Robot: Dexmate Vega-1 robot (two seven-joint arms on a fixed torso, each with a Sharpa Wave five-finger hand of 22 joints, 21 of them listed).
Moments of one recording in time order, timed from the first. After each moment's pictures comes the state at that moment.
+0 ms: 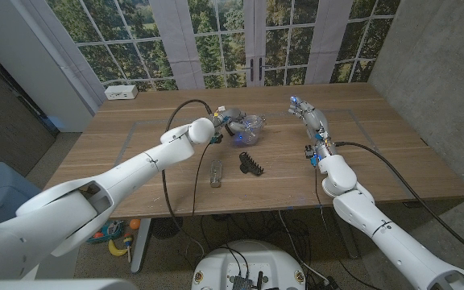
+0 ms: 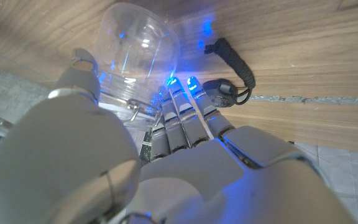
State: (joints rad) left arm 0.44 0.54 0.88 -1.46 0.24 0.23 -0.08; left_hand 0.88 -0.06 0.30 -0.15 0.18 0.46 0.04 0.25 0.19 0.50 -0.08 0.17 0.32 0.55 -0.06 0.18 0.21 0.24 0.02 0.61 0.18; right arm -1.00 -0.47 -0.40 -1.53 0.37 0.47 -0.22; right_hand 0.58 0.17 0.32 -0.06 0.22 0.50 0.02 0.19 0.20 0.41 0.00 0.20 0.39 0.33 -0.04 0.27 0.56 0.36 -0.01 0.45 0.19
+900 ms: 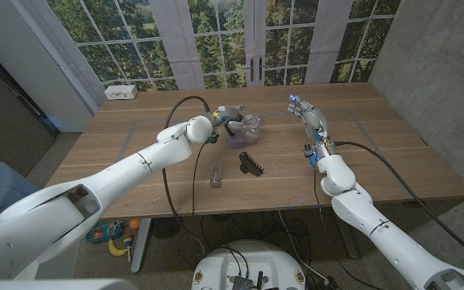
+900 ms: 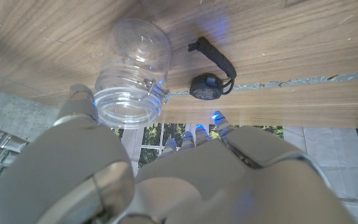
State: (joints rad) left arm 0.48 0.61 0.84 -1.63 0.29 0.33 -0.12; left_hand 0.59 -0.02 0.19 -0.08 0.18 -0.17 -0.04 0.17 0.19 -0.17 0.11 0.17 0.20 -0.17 0.11 0.17 0.19 -0.17 0.16 0.29 0.19; right arm -0.99 -0.45 -0.40 -1.52 0.37 0.48 -0.21; right_hand 0.56 0.16 0.32 -0.06 0.22 0.49 0.02 0.19 0.20 0.41 0.01 0.20 0.39 0.34 -0.04 0.27 0.56 0.36 -0.01 0.45 0.19
